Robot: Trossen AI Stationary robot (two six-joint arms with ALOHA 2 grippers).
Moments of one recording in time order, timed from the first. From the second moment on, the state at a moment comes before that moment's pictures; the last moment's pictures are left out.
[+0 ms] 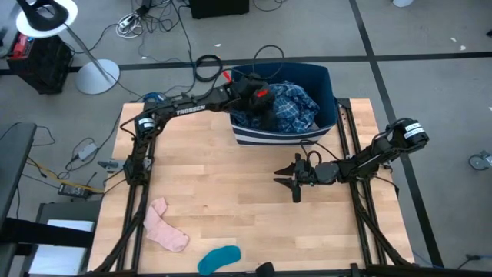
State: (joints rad) left arm 0.42 2.05 1.83 -0.32 0.22 -0.11; right arm 0.29 1.42 0.24 0.99 0.39 0.34
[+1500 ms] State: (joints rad) left arm 0.01 1.33 1.50 -0.72 0.01 0.01; right arm 0.29 1.42 0.24 0.99 0.35 0.37
